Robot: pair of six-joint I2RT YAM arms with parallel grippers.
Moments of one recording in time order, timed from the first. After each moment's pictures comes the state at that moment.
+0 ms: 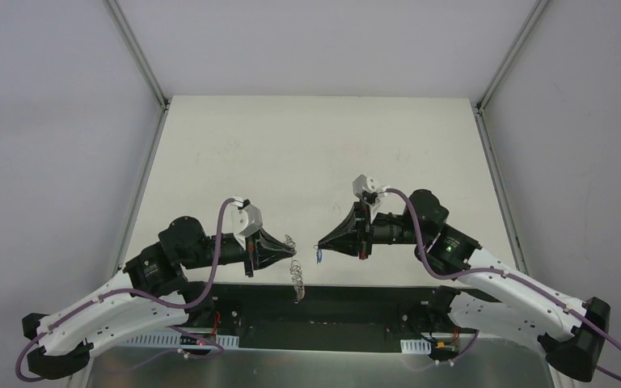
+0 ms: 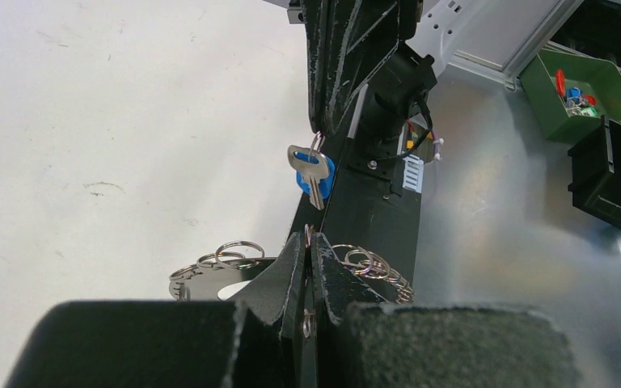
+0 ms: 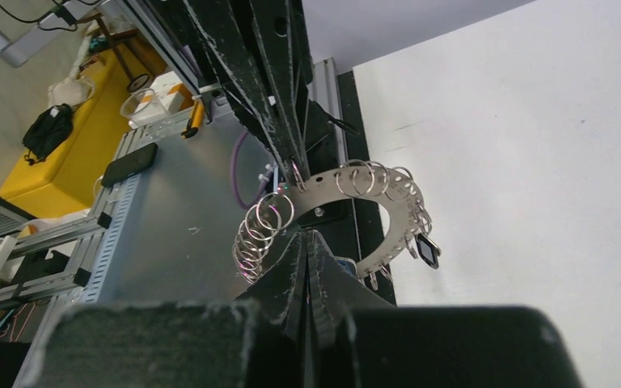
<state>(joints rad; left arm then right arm) -1.02 0.48 0.69 -0.29 0.30 -0.18 0.94 0.82 0.72 0.05 -0.62 0.33</state>
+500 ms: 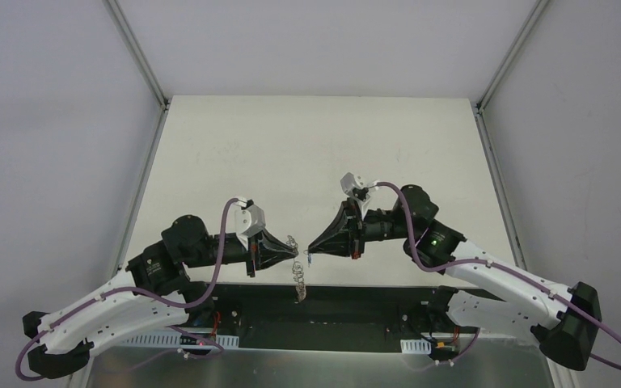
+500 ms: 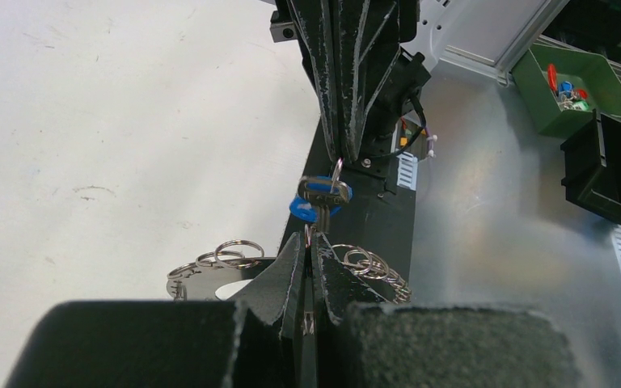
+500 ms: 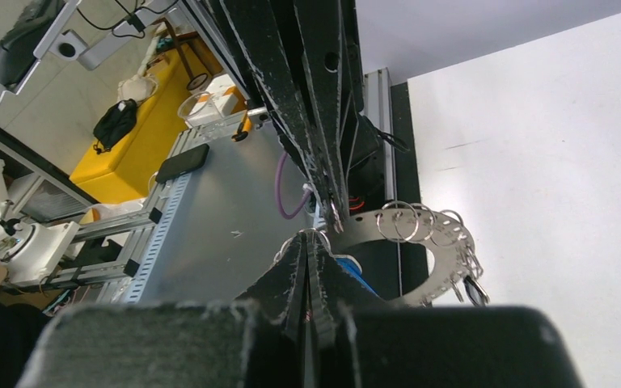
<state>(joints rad) -1.02 0.50 0.69 -0.27 0.32 -0.18 0.95 0.93 0.73 0.24 -0.76 0.44</state>
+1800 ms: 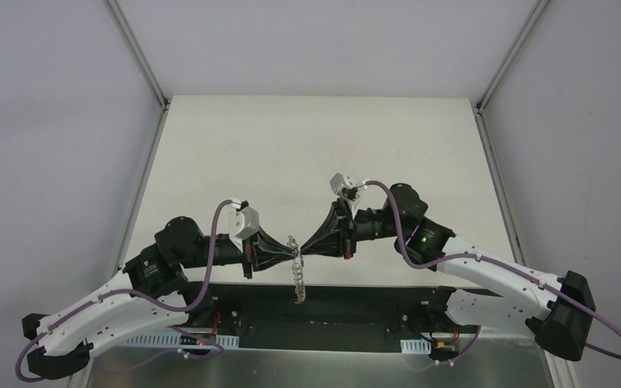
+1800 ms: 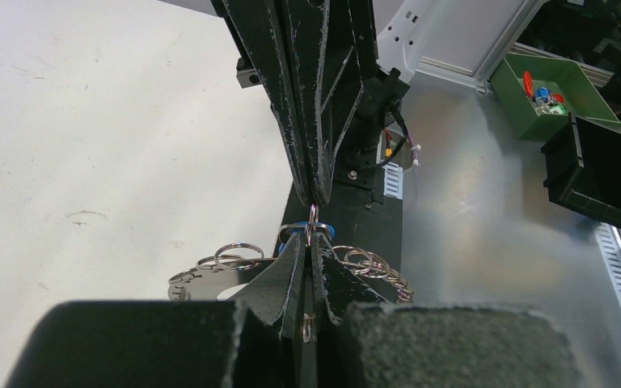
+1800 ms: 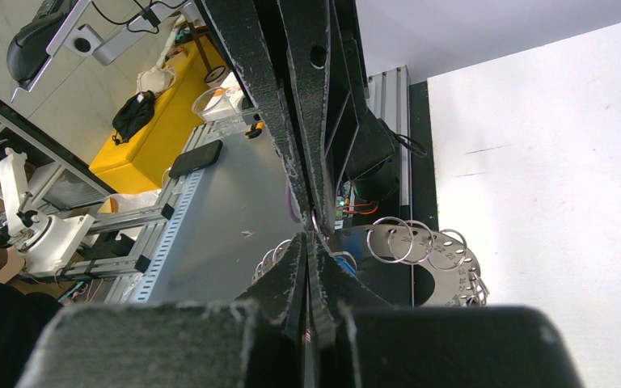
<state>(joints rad) -1.02 0.48 0.69 -0.24 0.36 -0.18 0.99 1.01 0.75 0.31 -0.77 0.46</state>
